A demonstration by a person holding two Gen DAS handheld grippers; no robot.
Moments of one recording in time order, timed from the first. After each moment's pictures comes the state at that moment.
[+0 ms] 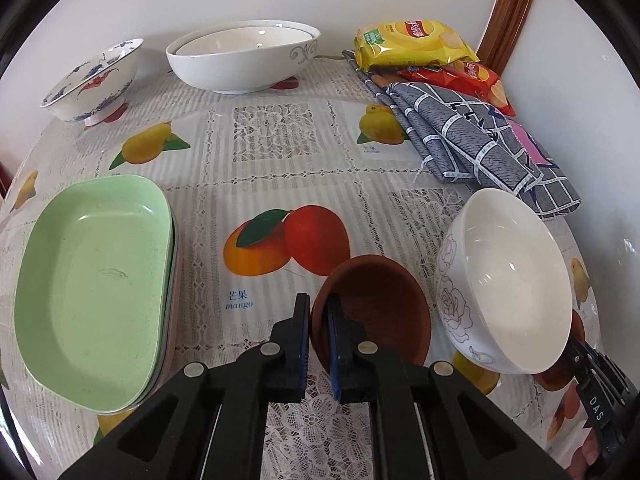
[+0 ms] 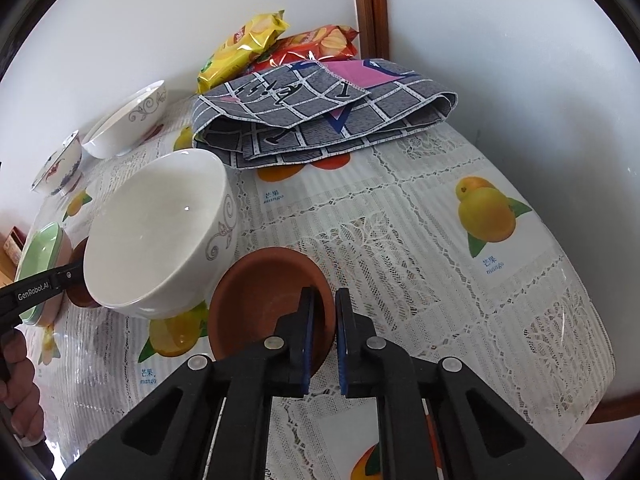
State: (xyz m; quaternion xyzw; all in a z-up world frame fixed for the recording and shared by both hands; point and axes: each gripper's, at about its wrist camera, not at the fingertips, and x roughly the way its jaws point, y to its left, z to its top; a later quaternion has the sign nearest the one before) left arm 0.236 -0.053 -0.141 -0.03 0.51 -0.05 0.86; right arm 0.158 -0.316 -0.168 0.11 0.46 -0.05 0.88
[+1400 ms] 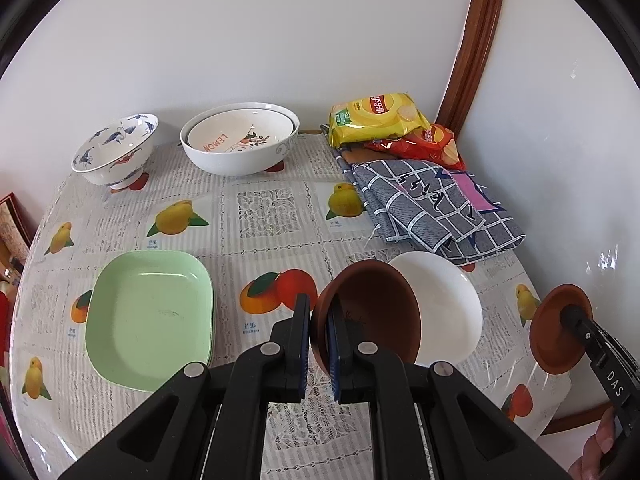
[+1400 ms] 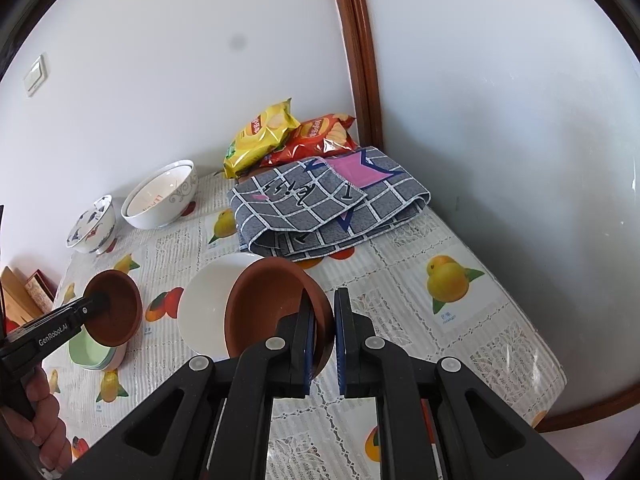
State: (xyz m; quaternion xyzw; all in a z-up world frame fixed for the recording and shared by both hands) left arm 0.198 -0.054 -0.045 -0.02 0.43 -0.07 0.90; right arm 0.125 -0.316 -0.060 0.13 0.38 -0.07 0.92
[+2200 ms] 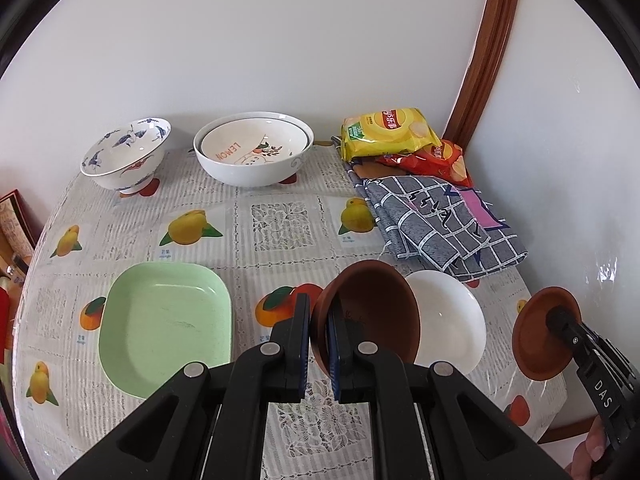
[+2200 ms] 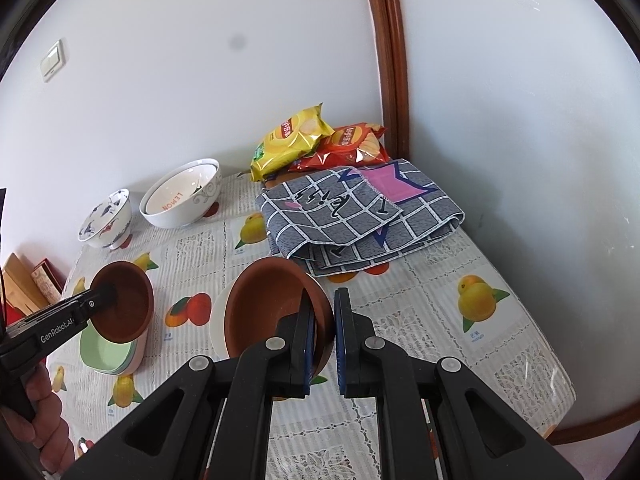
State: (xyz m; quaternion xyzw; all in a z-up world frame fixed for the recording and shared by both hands) left arm 0.206 -0.035 -0.036 -0.04 0.43 -0.06 0.90; right arm 0.146 -0.284 -0.048 0.10 0.38 -0.04 0.92
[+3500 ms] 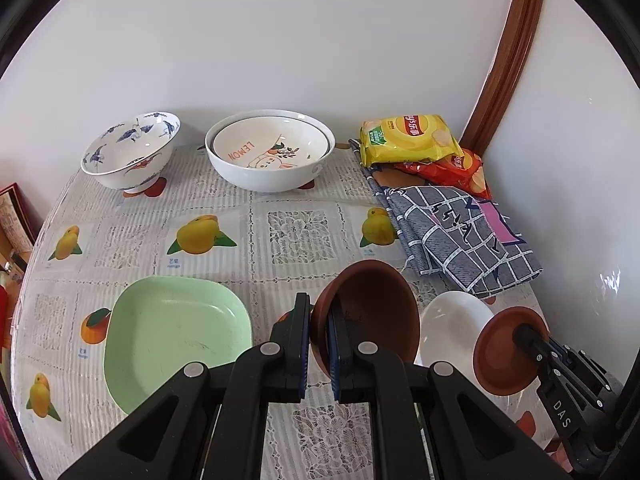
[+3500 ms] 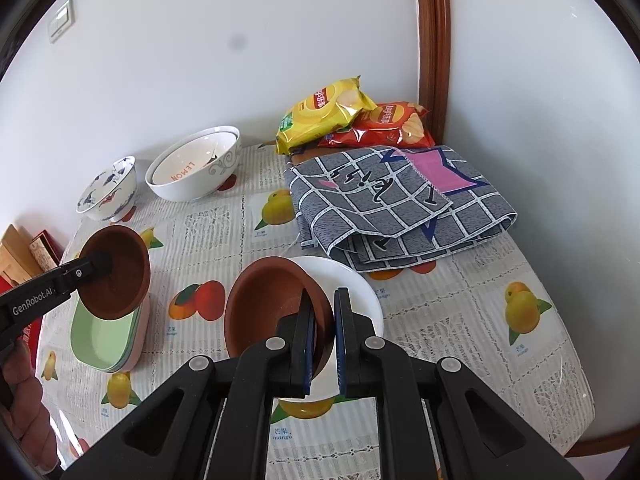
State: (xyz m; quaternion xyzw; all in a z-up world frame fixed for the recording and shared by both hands) left arm 0.236 -0.014 -0.044 -0.05 0.43 -0.05 0.90; right arm 0.191 -0.246 -0.074 0.08 0.41 -0.01 0.91
